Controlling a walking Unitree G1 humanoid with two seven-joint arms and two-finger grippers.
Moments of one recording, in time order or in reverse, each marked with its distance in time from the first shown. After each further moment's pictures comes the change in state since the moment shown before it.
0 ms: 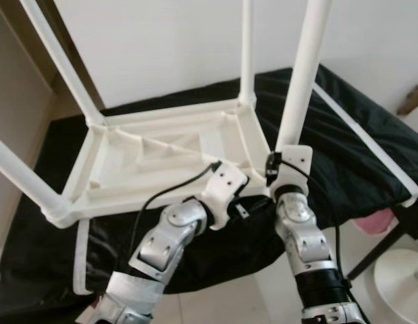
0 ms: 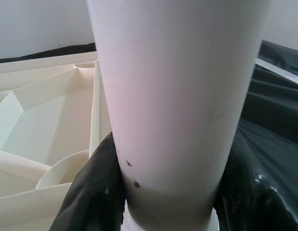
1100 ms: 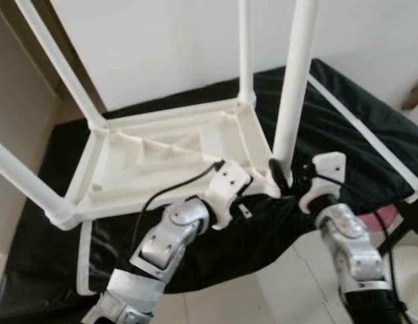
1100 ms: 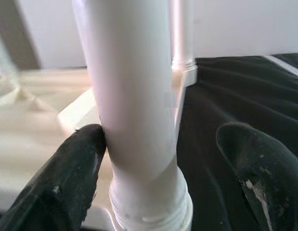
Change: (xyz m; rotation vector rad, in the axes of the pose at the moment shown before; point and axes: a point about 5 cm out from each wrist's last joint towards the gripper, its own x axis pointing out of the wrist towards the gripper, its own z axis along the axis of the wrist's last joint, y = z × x) left arm 0.005 -0.006 0.004 0.000 -0.010 -0.038; right arm -0.008 -0.061 0.007 -0.095 -0.082 0.505
